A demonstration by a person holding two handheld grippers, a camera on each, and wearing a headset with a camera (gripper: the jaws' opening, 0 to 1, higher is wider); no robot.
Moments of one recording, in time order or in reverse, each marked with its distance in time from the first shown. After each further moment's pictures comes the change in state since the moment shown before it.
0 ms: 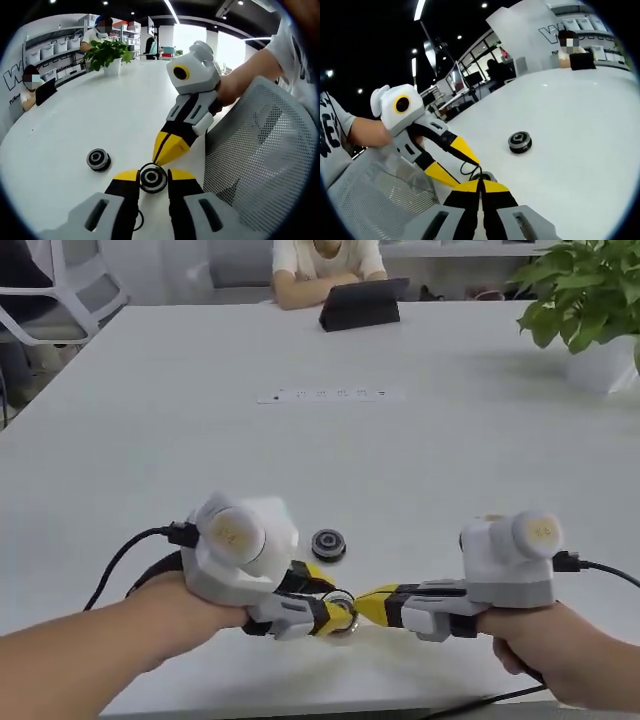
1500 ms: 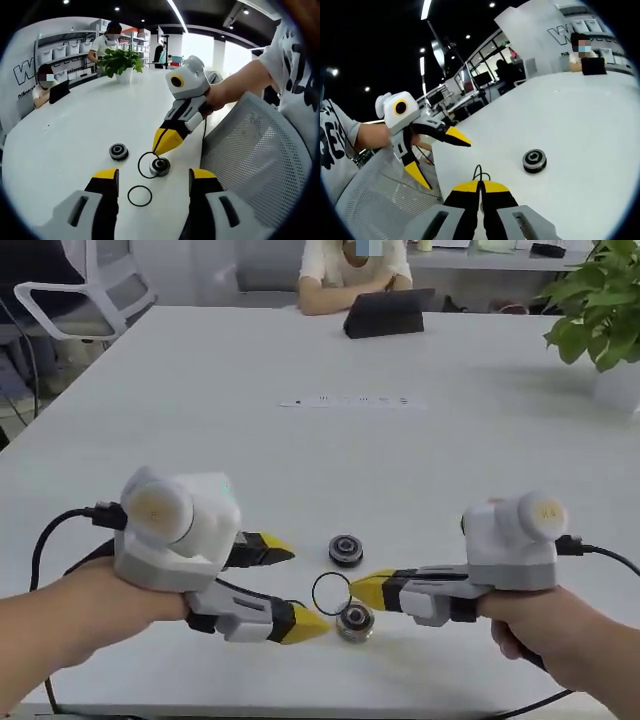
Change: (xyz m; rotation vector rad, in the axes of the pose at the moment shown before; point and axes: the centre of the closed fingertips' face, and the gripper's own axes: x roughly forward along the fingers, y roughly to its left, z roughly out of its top) left arm -0.065 0.012 -0.001 -0.055 -0.067 0.056; right arm 0.015 0.019 0.032 -0.030 0.005 0.075
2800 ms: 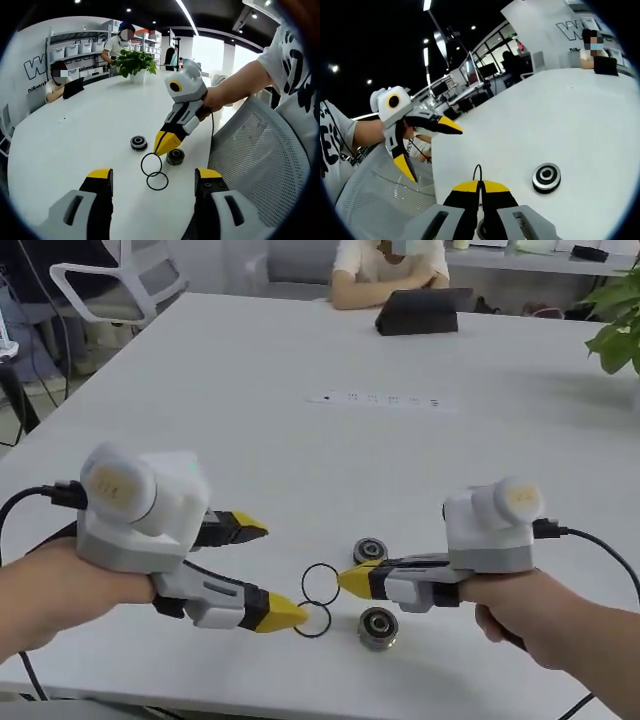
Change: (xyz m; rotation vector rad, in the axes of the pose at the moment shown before) left arm -0.037 0.028 -0.014 -0.050 -0.013 0.080; right arm 0.043 -0.002 0.009 -0.033 0.086 0.037
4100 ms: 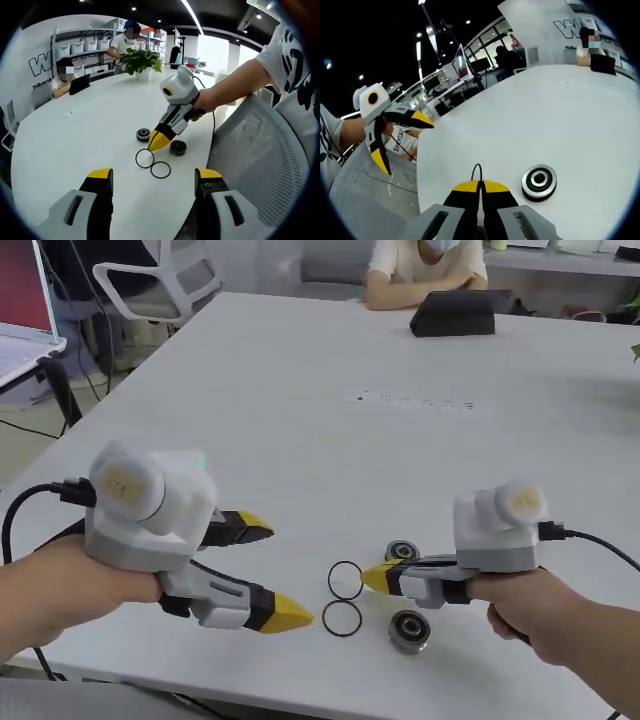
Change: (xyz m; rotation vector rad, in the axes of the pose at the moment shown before) left arm -0.020 0.007 -0.014 -0.022 0.016 0.037; right arm 0.021 -0.027 -0.007 -0.003 0.050 -0.076
